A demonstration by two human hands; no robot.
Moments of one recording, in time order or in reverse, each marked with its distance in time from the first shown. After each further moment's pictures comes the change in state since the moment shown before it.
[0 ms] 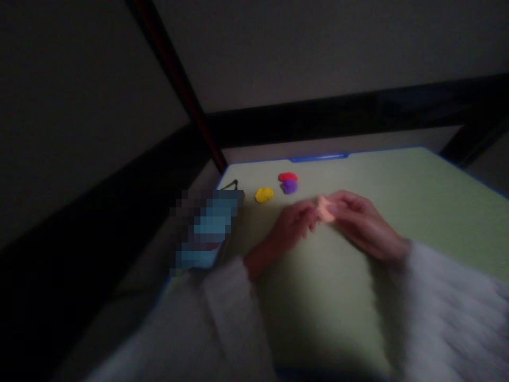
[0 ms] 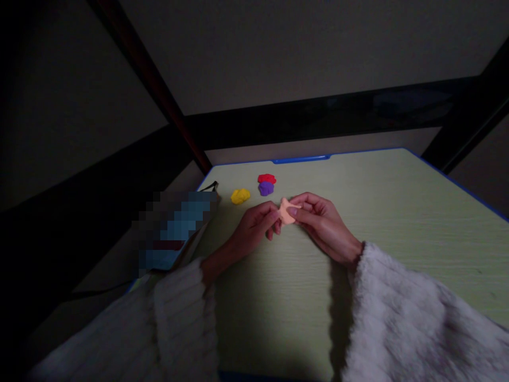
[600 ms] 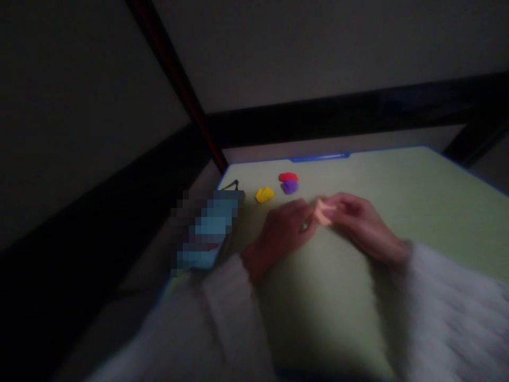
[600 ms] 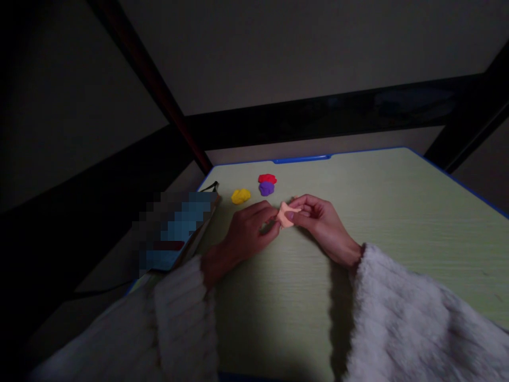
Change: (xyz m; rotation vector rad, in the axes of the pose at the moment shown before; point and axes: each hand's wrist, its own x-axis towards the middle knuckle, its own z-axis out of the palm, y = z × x) left_hand -0.006 0.000 -0.007 0.895 0.175 0.421; right_hand 0.001 0.003 0.003 -0.116 0.090 0.001
